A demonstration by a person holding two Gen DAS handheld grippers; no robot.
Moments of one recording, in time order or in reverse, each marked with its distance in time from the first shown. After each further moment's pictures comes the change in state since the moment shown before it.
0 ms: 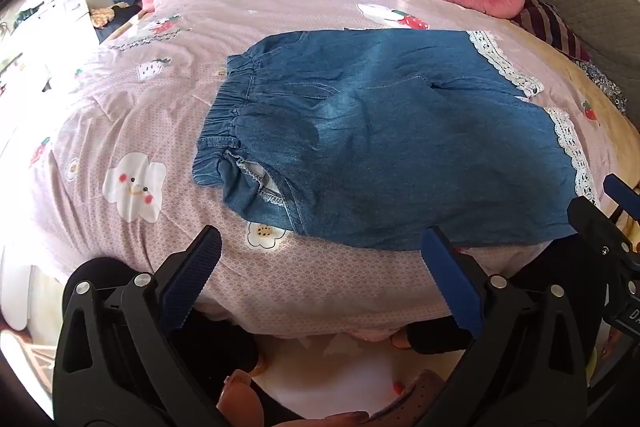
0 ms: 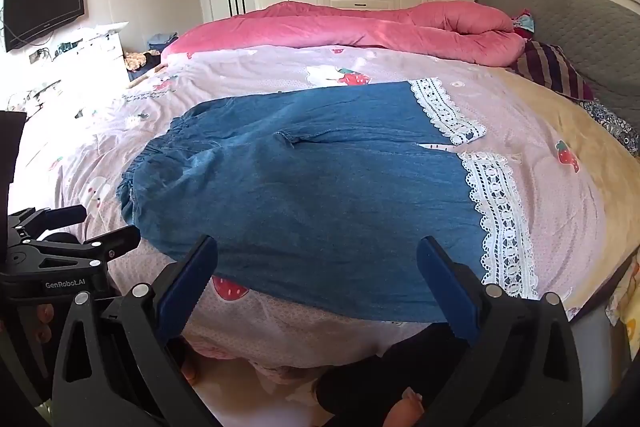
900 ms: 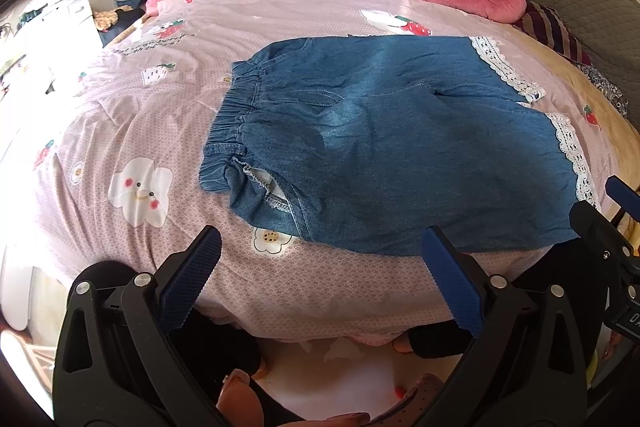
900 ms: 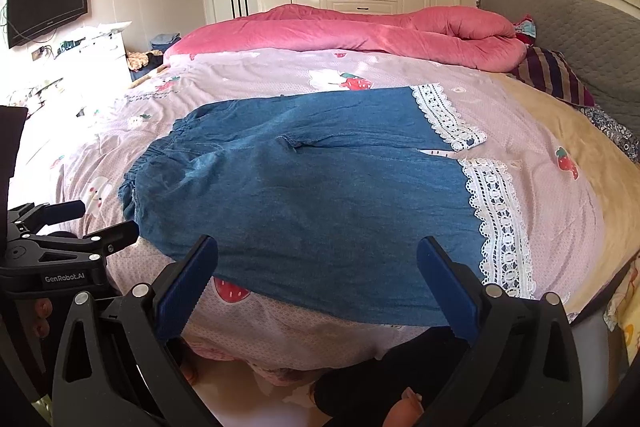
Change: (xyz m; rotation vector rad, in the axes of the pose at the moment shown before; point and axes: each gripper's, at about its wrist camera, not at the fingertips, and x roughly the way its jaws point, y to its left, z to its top) left arm -0.005 0.002 0.003 -0.005 -0.017 0.010; right arm -0.003 0.003 0.003 -0.017 -0.004 0.000
